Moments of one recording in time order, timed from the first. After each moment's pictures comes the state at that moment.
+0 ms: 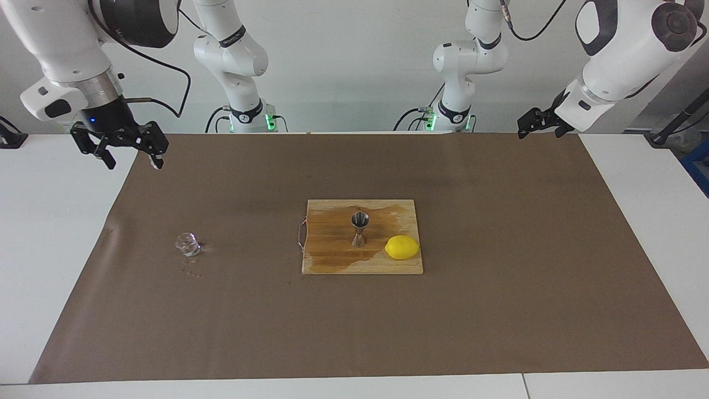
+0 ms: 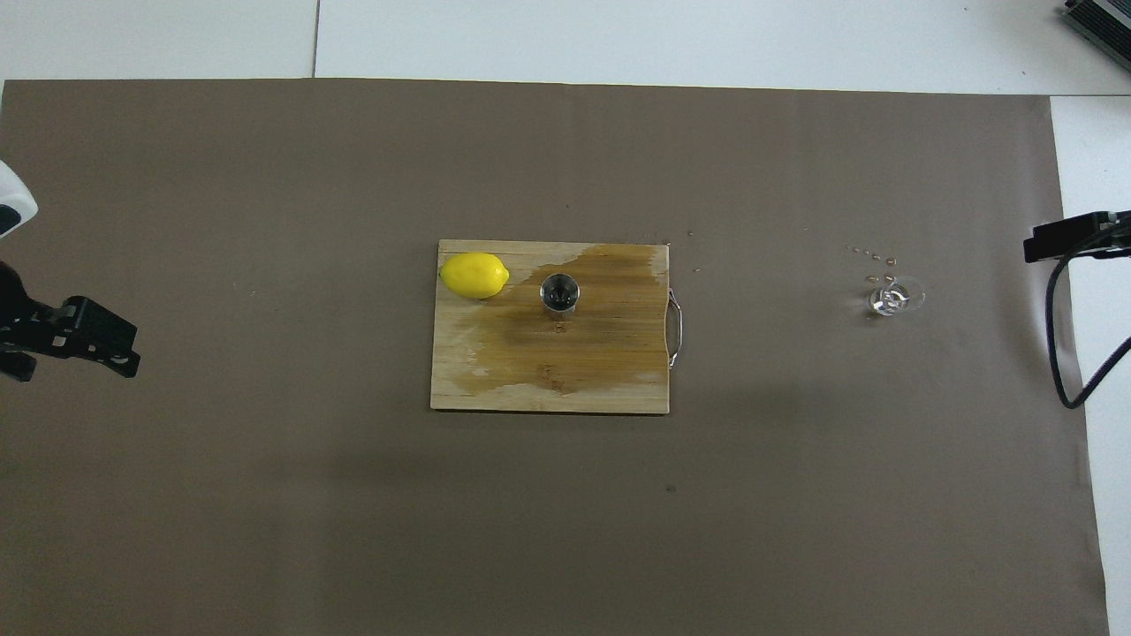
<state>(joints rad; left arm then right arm) -0.02 0.04 -0.01 -1.53 -0.01 1.26 0.00 -0.06 -0.03 -0.07 -1.56 0.00 1.55 0.07</state>
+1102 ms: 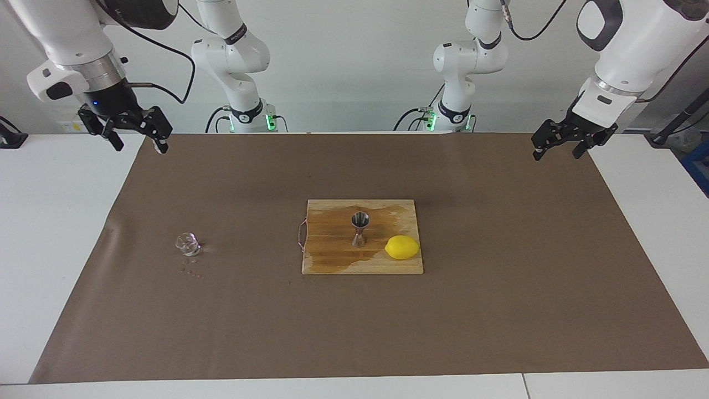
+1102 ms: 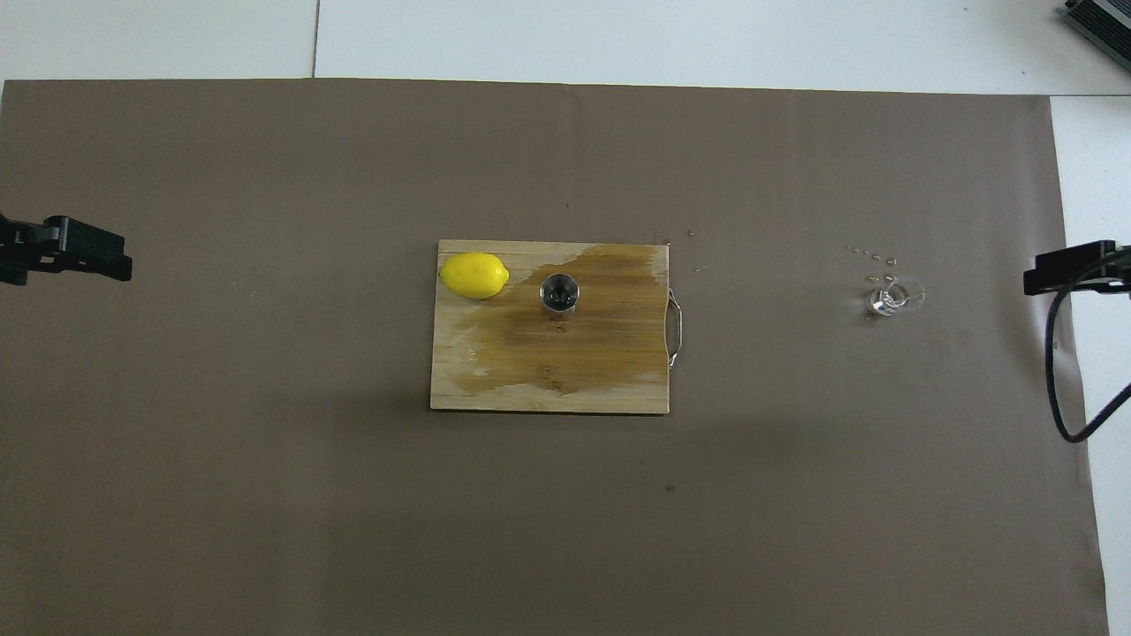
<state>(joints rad) -0.02 0.04 -0.01 -1.53 -0.01 1.58 -0.01 -0.03 -0.04 -0.04 -1.61 -0.02 1.61 -0.01</state>
